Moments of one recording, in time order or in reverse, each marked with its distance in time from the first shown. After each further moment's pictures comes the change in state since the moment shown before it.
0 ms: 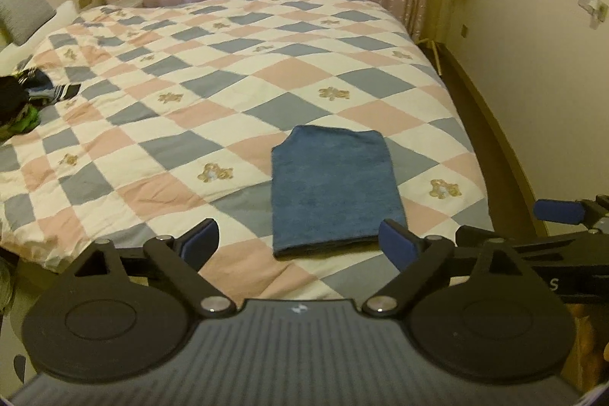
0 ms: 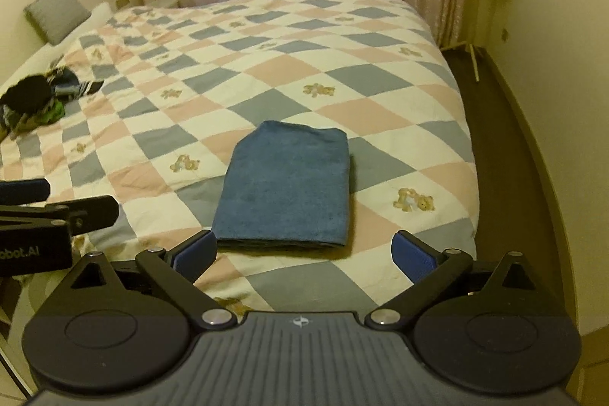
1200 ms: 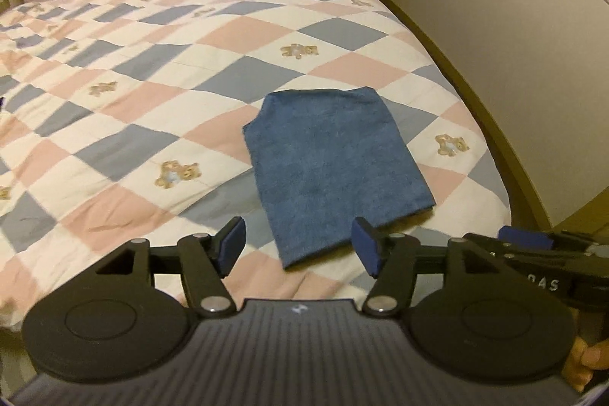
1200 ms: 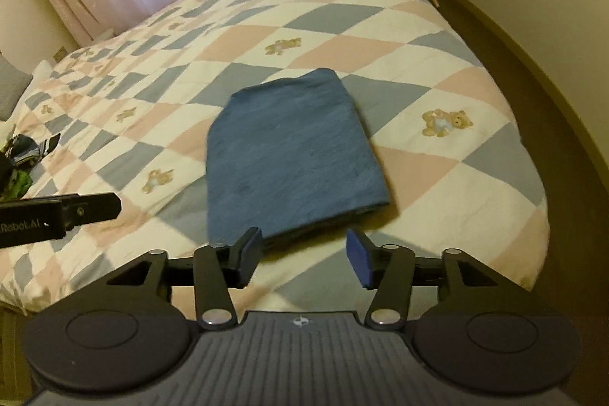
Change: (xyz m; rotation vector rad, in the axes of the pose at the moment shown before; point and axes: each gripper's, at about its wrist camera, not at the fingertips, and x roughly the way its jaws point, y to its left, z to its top) left arm 0.127 0.061 0.019 0.177 0.112 -0.193; right arm 0.112 0.013 -0.035 0.359 0.027 -0.024
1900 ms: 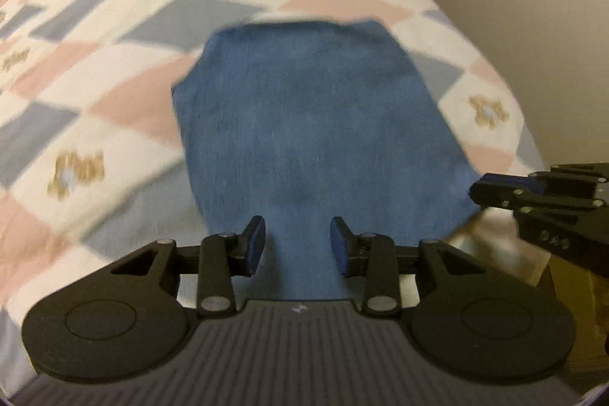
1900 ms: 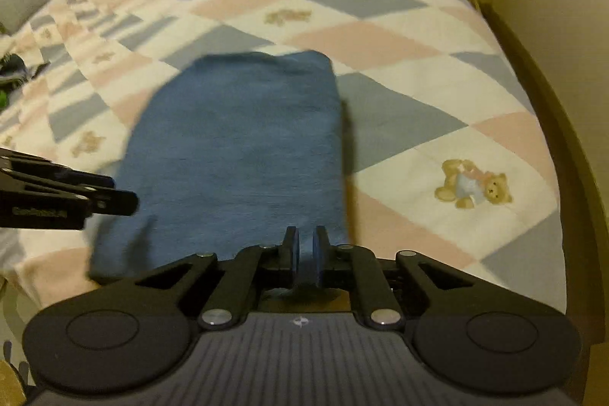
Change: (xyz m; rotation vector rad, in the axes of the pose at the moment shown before) left arm 0.208 0.002 -0.008 0.037 0.133 -0.111; right arm 0.154 -0.050 0.030 -0.291 0.048 -0.013
